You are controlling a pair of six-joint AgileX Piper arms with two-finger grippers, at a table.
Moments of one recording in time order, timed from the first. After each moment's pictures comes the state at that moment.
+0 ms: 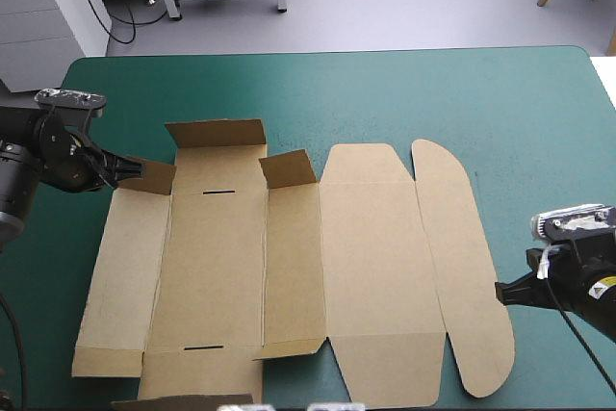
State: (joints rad) left arm -0.05 1.34 -1.40 0.14 1.25 -0.05; right arm -0.12 0.65 -0.81 0.21 1.01 -0.36
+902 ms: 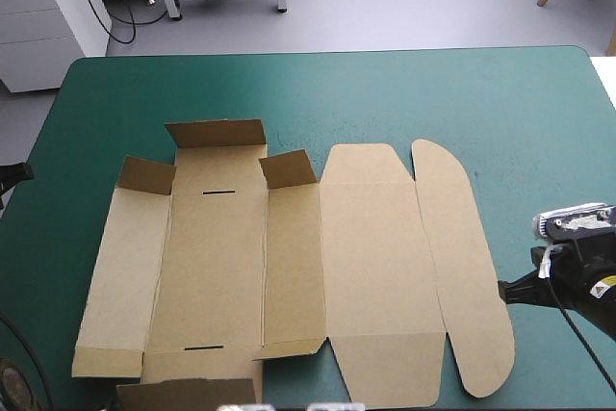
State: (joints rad) left arm 0.60 1.33 -1.40 -0.16 1.25 0.16; right arm -0.12 0.65 -0.81 0.18 0.99 -0.36
